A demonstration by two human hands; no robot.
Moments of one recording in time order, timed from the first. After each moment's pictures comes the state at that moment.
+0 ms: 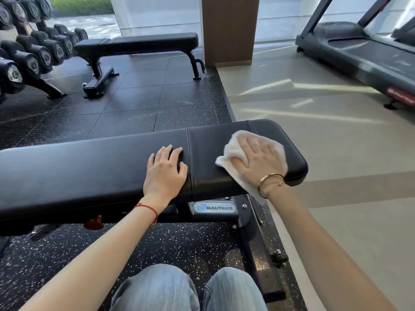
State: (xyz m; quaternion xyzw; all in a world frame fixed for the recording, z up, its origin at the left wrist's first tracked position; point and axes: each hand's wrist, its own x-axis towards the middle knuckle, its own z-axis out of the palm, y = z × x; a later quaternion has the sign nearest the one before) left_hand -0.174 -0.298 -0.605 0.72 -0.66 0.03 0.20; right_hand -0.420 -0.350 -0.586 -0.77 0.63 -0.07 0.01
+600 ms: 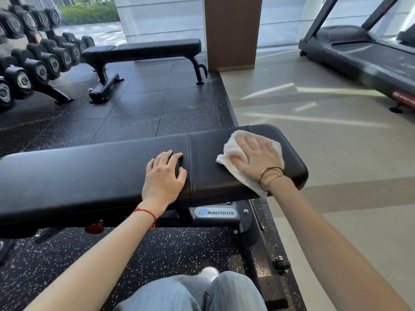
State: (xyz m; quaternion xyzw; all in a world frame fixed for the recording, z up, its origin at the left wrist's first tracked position) left_hand -0.174 -0.297 -0.599 0.72 -0.66 0.03 0.21; right_hand -0.424 -0.377 -0.576 -0.79 0.60 -0.06 0.06
